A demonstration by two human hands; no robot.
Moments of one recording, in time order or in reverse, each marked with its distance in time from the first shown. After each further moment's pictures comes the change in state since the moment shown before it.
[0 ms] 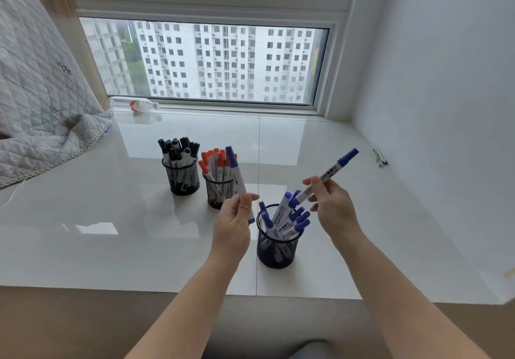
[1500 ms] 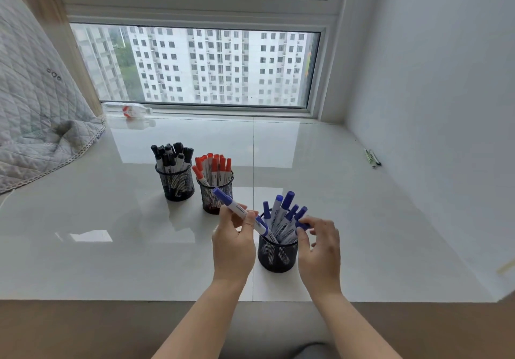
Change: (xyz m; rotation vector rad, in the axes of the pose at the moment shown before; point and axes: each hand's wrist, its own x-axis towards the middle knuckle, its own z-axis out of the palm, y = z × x) left_hand -0.013 -0.011 0.011 0.239 0.145 0.181; right_hand -0.048 0.073 0.020 -0.301 0.294 -0.340
